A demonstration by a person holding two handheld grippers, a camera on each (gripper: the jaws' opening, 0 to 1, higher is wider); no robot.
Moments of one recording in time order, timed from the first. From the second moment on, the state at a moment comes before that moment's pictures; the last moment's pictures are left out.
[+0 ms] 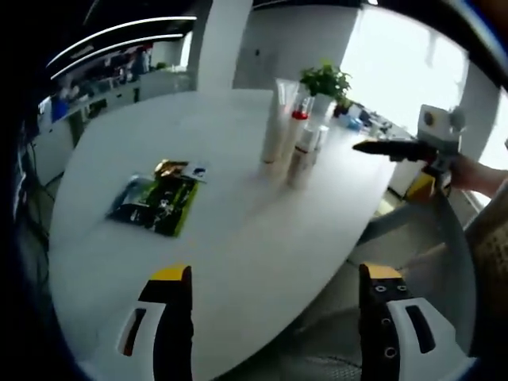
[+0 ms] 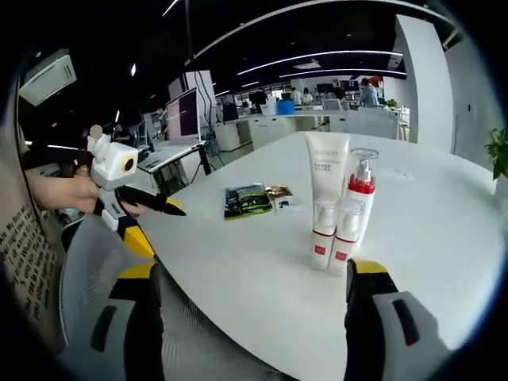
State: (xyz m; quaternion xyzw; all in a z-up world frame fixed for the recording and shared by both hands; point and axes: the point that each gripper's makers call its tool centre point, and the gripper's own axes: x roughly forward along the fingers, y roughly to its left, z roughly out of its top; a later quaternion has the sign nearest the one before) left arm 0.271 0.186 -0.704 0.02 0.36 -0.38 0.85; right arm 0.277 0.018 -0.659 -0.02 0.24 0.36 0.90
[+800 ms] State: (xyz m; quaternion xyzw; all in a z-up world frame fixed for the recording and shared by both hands) left arm 0.293 0.200 -0.696 -0.10 0.36 -0.28 0.88; right arm 0.273 0.026 -0.662 -0.06 0.23 0.36 0.90
